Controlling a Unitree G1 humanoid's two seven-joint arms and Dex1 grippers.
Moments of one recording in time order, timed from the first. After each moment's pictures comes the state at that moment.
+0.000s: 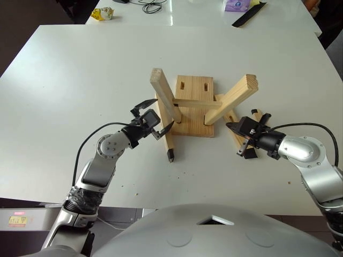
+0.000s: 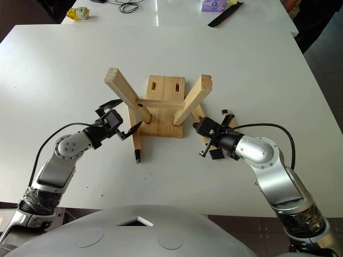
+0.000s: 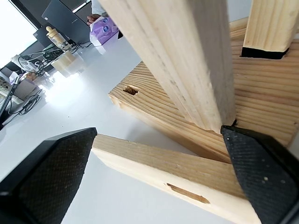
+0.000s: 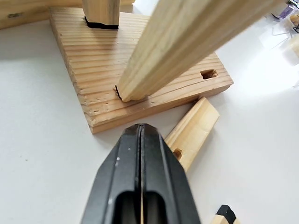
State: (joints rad) left arm 0.06 0.49 -0.21 -0.22 0.06 0.07 -0.53; right arm 0.14 -0.76 0.17 -0.68 0.00 0.58 0.68
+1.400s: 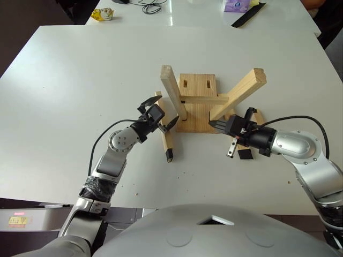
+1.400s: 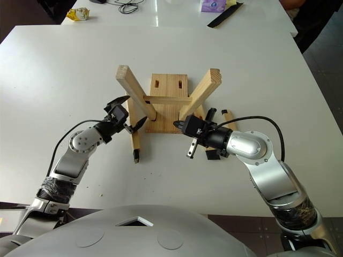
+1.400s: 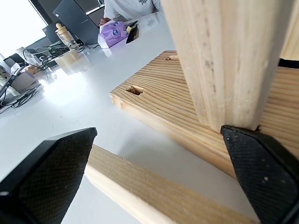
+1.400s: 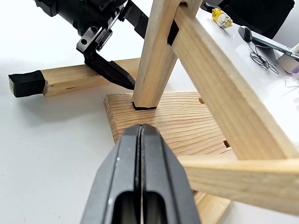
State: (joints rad) left arm -0.03 0.39 -0.23 0.03 0.01 -0.06 -0.48; right arm 0.03 -0.71 0.23 -0.73 0.09 0.55 0.74
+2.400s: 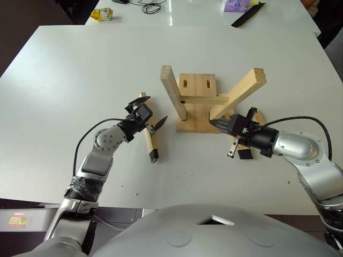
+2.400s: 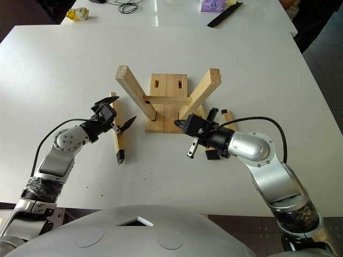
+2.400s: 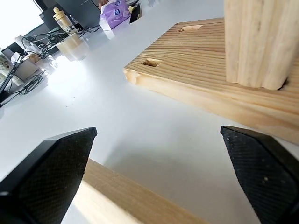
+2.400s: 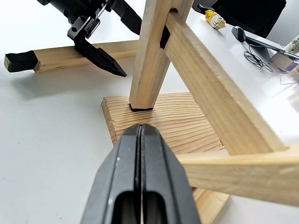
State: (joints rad) left arm -0.04 0.47 -0.20 0.07 0.03 -0.02 -0.55; right arm 0.05 -0.72 0.22 -0.75 0.10 0.56 0.71
